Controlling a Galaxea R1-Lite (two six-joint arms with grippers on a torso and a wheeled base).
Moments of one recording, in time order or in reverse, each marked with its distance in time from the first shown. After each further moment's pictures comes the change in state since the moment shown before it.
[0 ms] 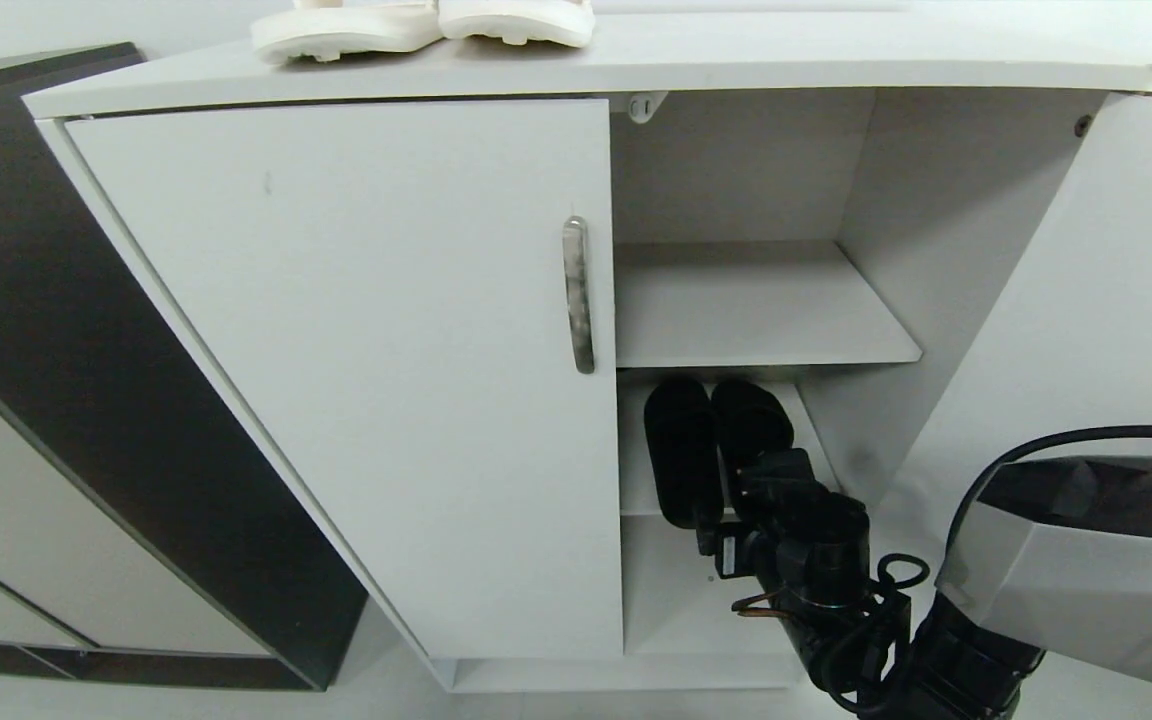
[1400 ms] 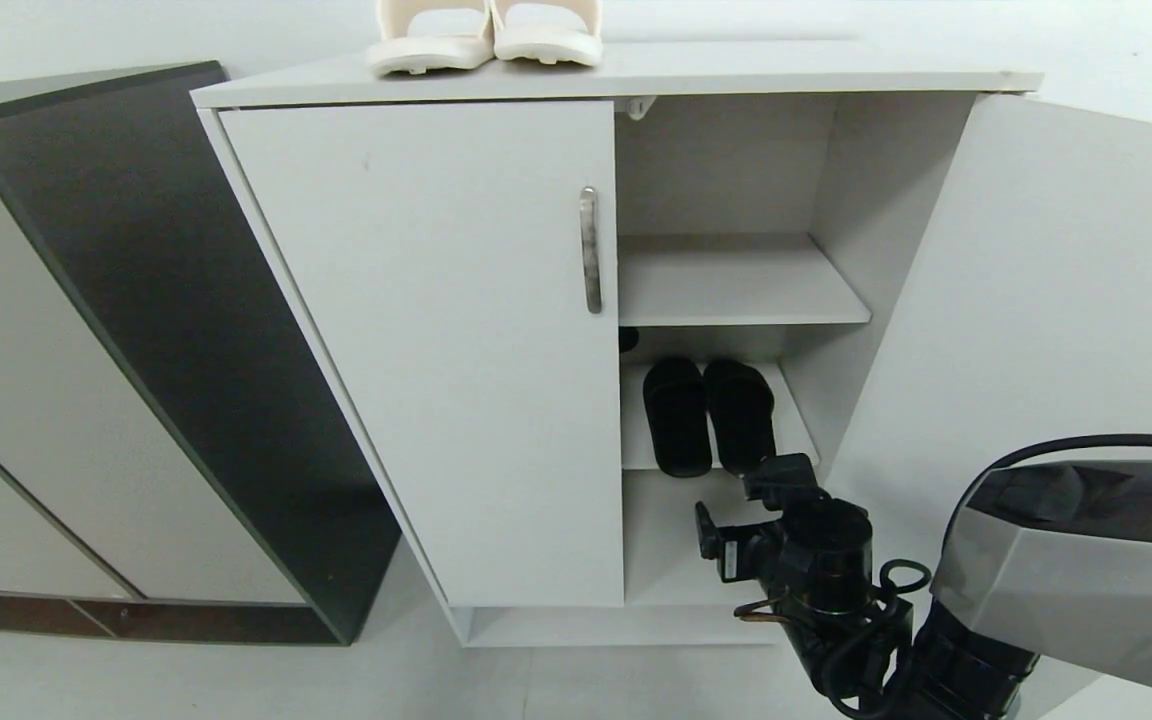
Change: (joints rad) left arm 0.000 0.000 0.000 0.000 -0.001 0.006; right arm -0.004 0.014 0.018 -0.039 0.000 -0.002
